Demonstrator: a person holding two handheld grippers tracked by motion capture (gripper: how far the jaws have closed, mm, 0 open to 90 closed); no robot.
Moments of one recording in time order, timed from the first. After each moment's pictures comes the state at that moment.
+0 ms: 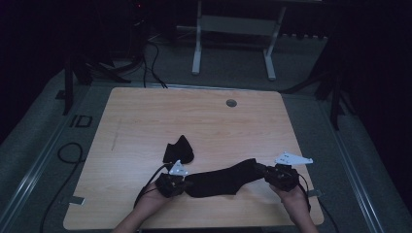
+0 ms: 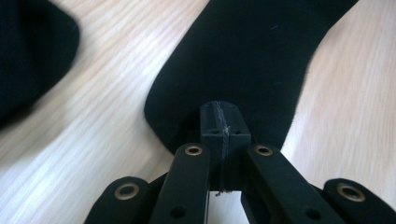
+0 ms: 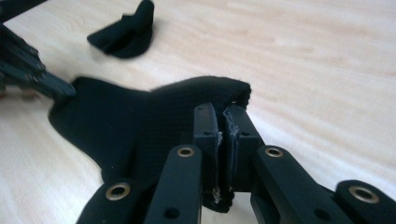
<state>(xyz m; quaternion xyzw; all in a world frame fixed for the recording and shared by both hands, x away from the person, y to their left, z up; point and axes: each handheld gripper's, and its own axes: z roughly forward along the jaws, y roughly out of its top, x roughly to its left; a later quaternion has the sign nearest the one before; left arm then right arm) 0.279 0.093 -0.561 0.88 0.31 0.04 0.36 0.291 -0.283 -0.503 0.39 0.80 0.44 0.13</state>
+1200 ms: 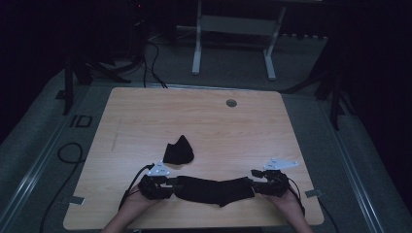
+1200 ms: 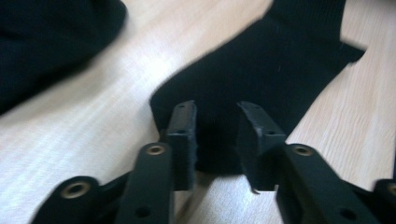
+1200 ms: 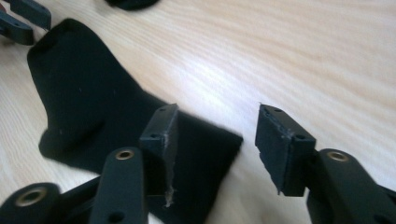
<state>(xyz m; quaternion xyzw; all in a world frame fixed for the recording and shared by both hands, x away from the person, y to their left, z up) 0.267 0.136 -0.553 0.85 0.33 0.04 0.42 0.289 -0.269 -0.533 0.38 0.83 0.40 0.09</state>
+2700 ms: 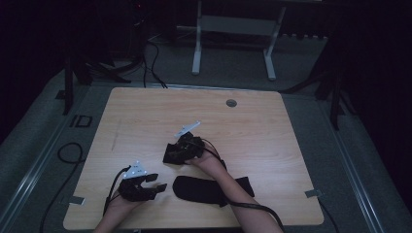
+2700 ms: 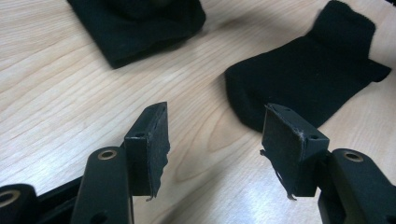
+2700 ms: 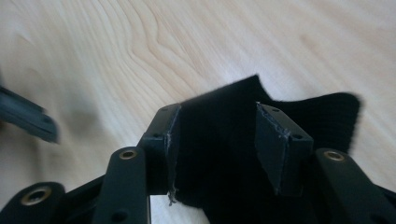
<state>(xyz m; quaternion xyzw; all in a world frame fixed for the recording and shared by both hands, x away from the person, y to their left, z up) 0.254 0.187 -0.562 0.80 0.40 0.08 0.44 0.398 -0.017 -0.531 0.23 0.91 0.35 0.04</state>
